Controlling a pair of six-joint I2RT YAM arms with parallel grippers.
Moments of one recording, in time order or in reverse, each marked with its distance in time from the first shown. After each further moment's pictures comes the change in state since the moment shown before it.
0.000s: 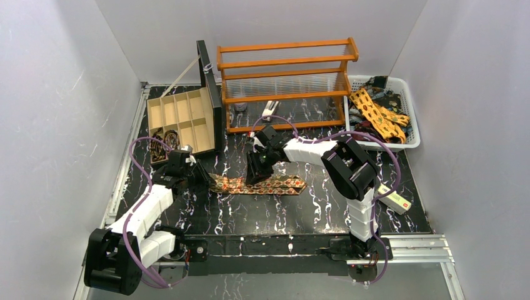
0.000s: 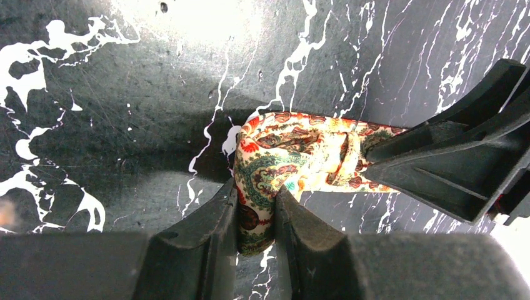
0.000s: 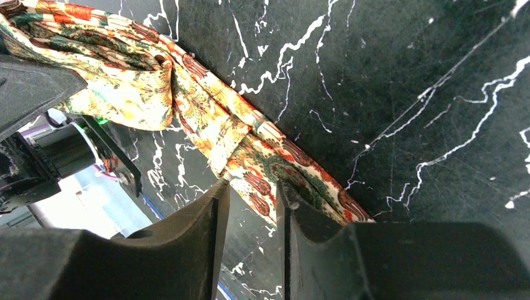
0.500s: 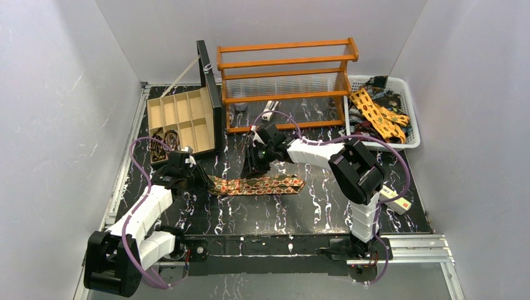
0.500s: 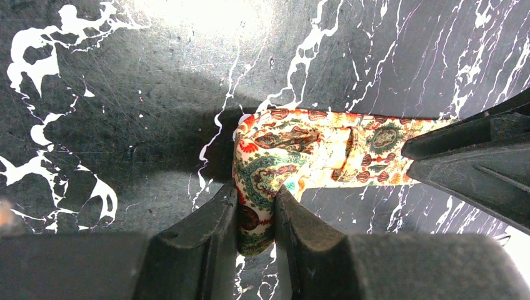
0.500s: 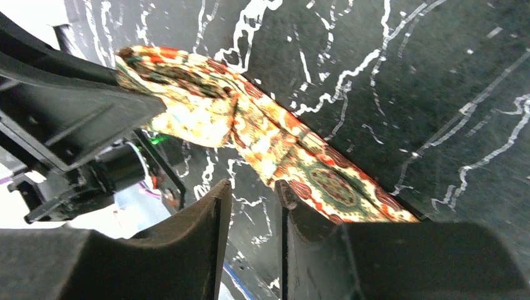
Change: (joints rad) left arm 0.000 -0.016 0.006 -0.059 0.003 0.033; right arm 0.010 -0.076 -0.033 0.092 0.011 0.108
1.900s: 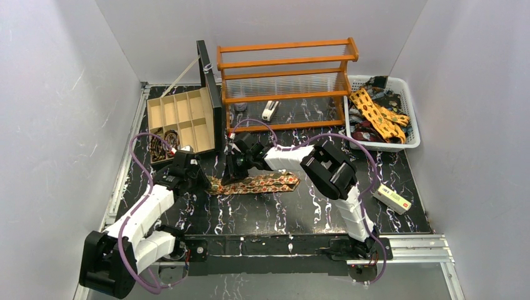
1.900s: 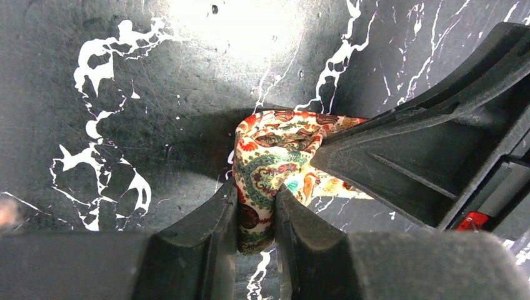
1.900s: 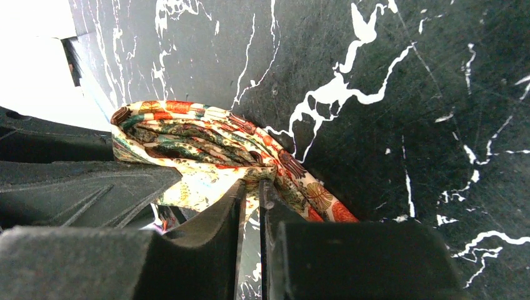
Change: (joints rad) left arm -0.076 -0.017 0.019 -0.047 -0.187 -0.006; right arm 0.135 0.235 0.164 0.190 0.039 0.150
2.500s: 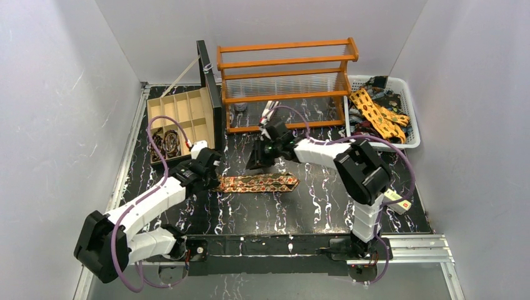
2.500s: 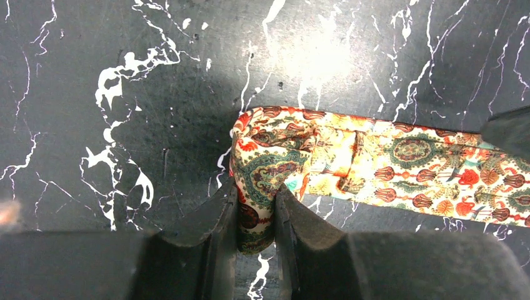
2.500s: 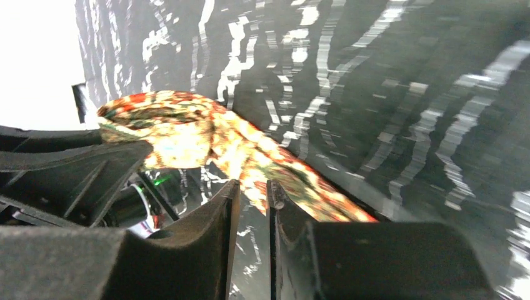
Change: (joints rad) left arm -0.308 0.105 0.148 -0.110 -0.378 -0.072; right arm -0.158 -0.249 -0.207 -0.028 0.040 -0.069
